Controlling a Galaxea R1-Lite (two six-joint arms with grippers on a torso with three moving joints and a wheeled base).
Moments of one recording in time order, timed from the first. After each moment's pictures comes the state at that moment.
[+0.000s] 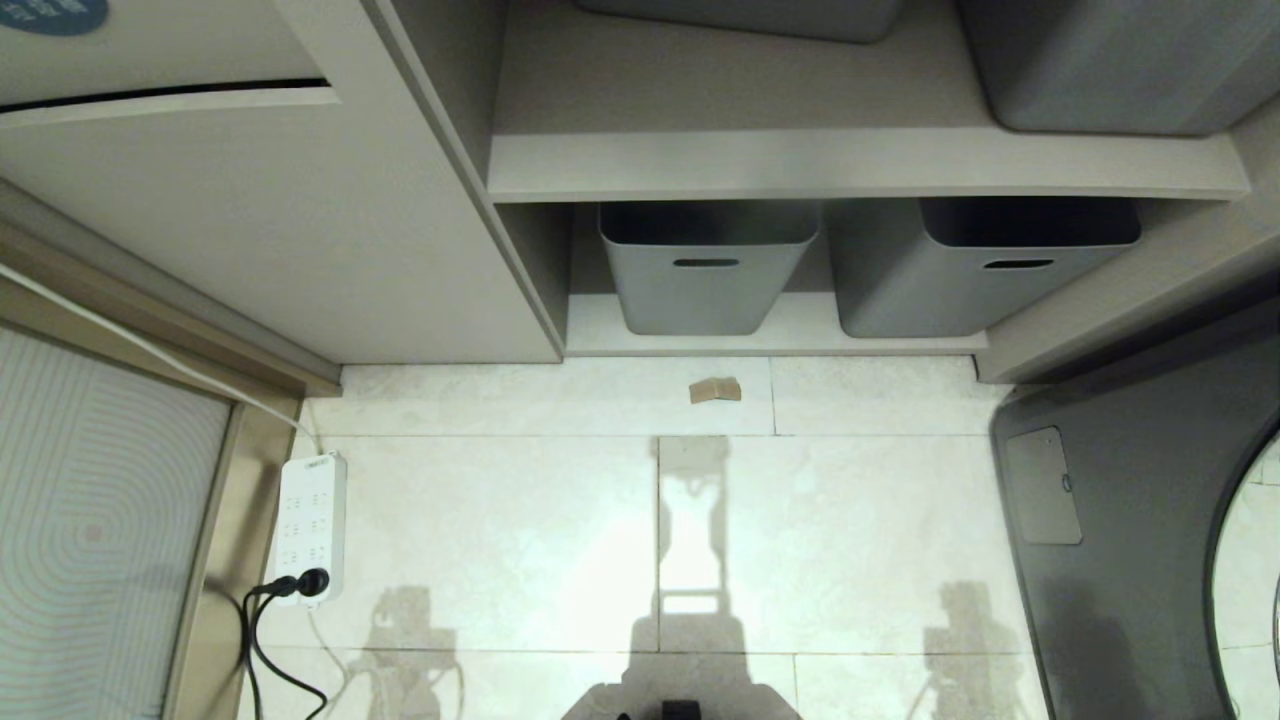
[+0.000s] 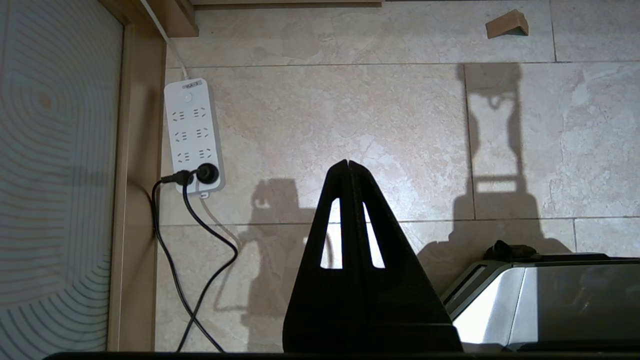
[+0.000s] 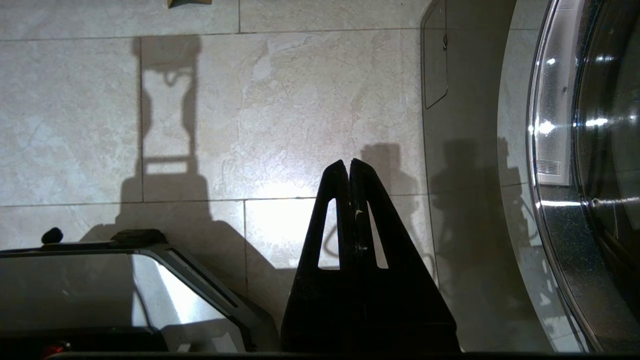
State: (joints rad) left arm 0.00 0.00 0.00 0.00 -0.01 0.02; right arm -0.01 0.00 -0.07 0.18 -0.03 0.04
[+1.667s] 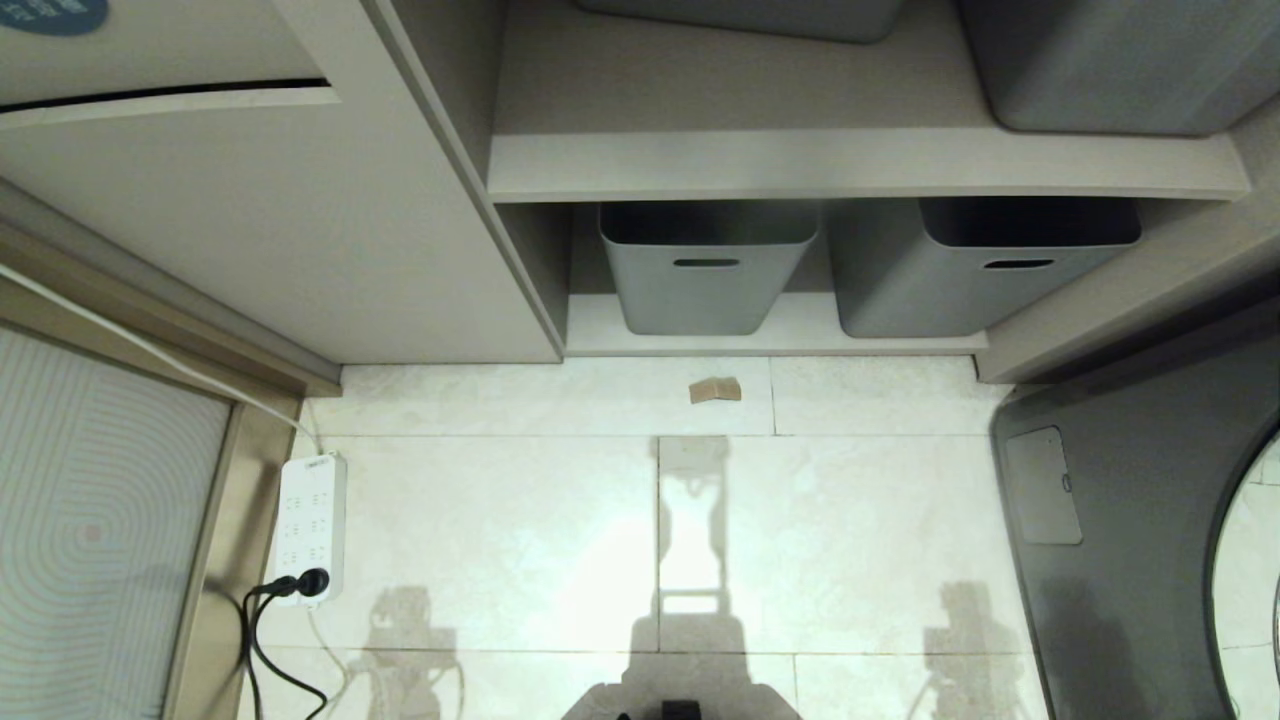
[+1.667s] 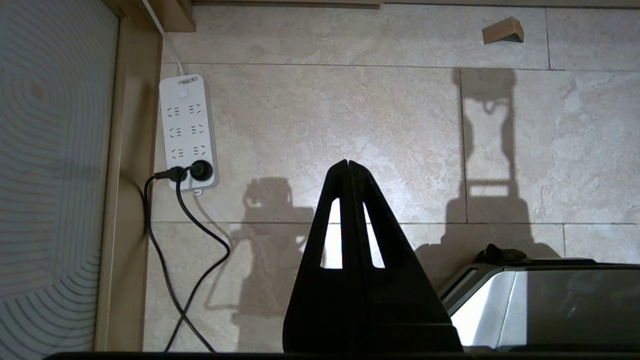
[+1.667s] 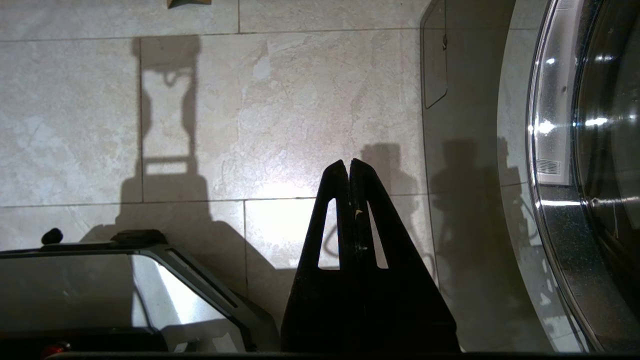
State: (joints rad) left arm 0.00 0.00 0.00 0.00 -0.01 -0.01; right arm -0.01 0.00 -0.07 0.18 -0.03 0.04
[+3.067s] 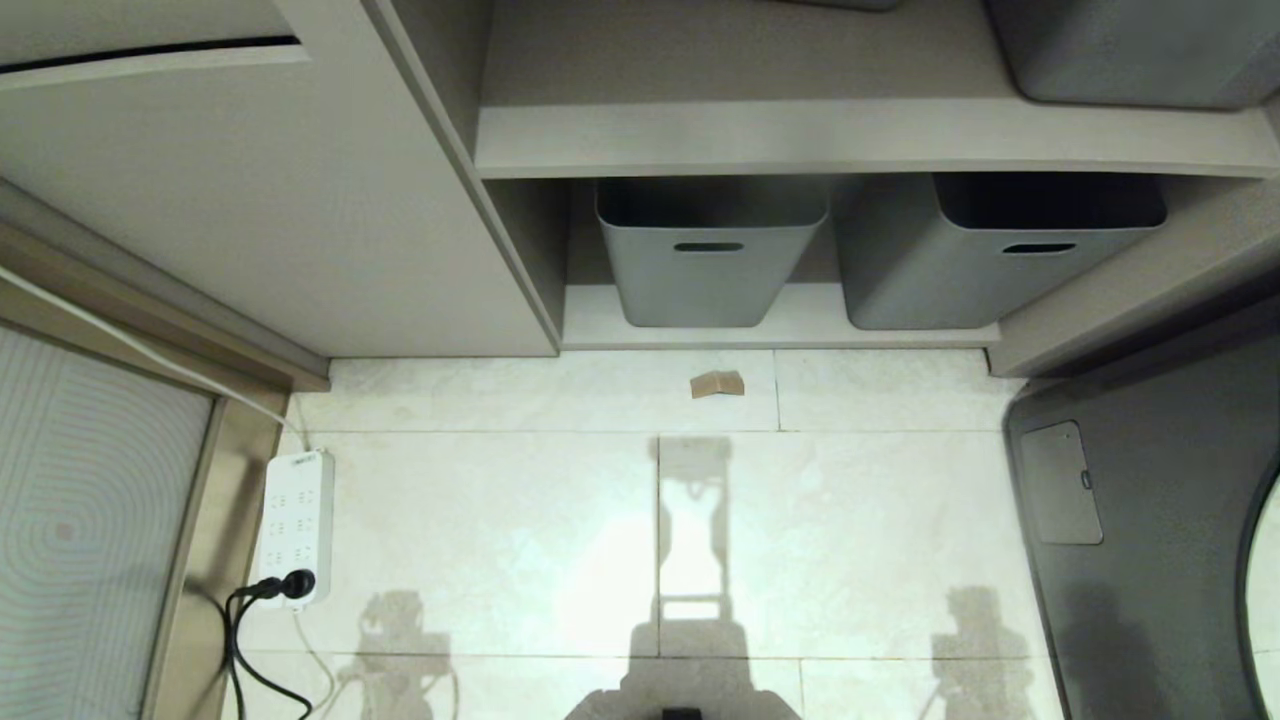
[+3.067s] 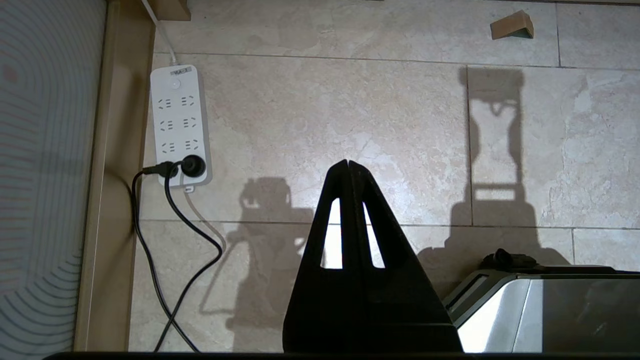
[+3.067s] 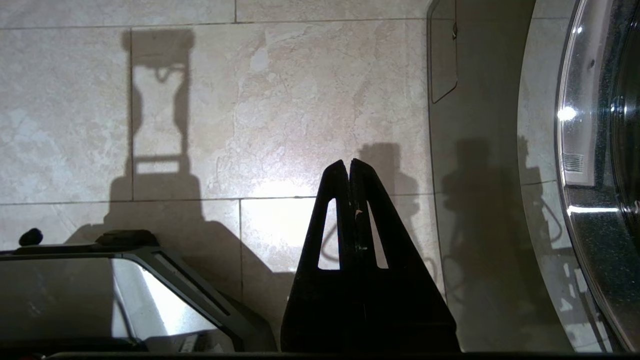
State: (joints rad) left arm 0.00 0.00 0.00 0.00 0.00 -0.03; right arm -0.01 0.00 -0.07 0.18 -0.03 0.04
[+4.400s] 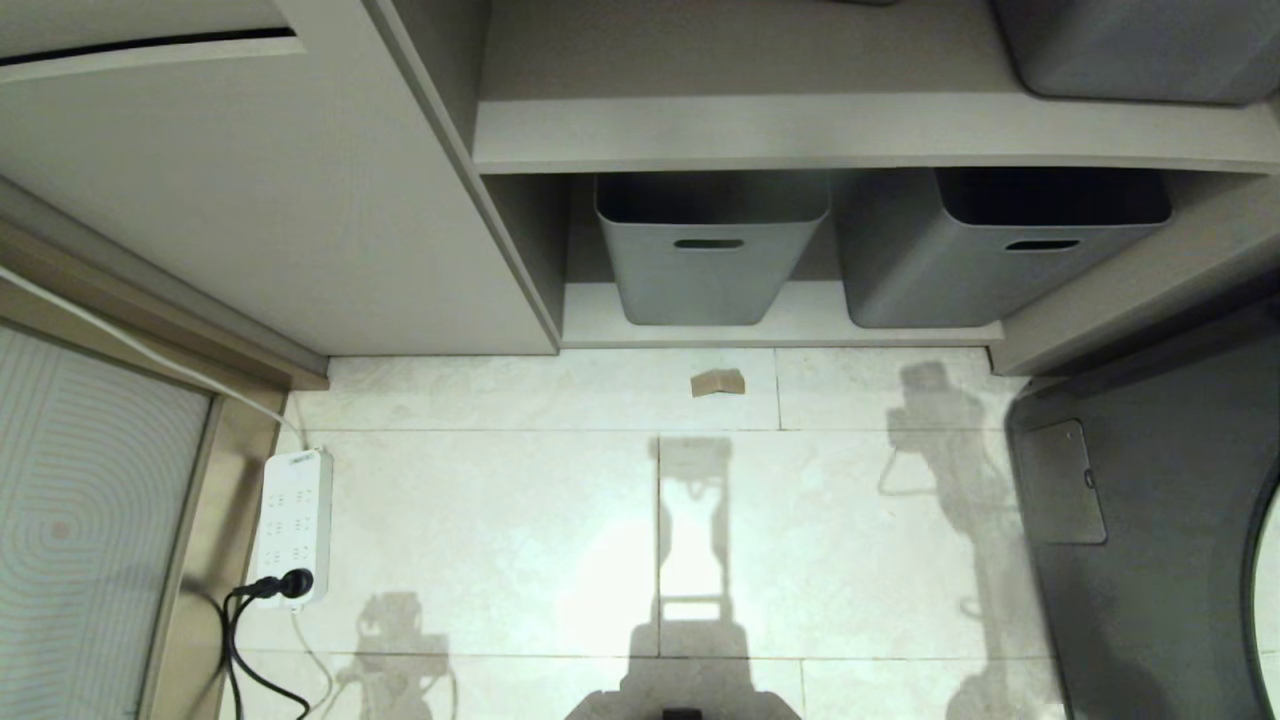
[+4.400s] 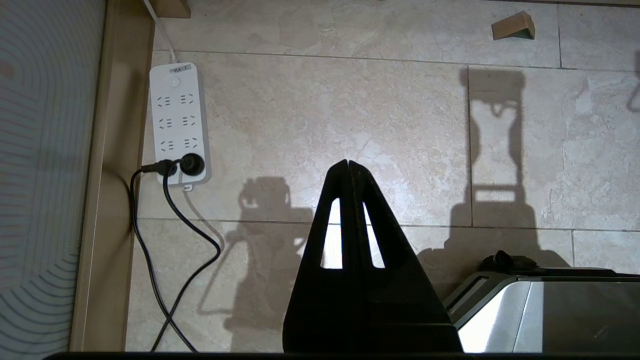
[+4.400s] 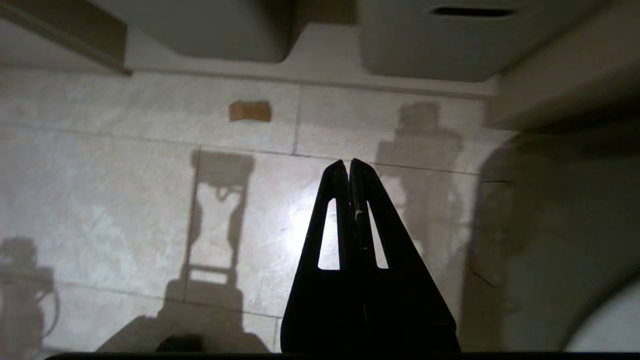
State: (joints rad) left arm 0.00 0.00 0.00 0.00 0.00 -0.04; right arm 0.06 1.04 -0.89 -0.06 0.05 0.01
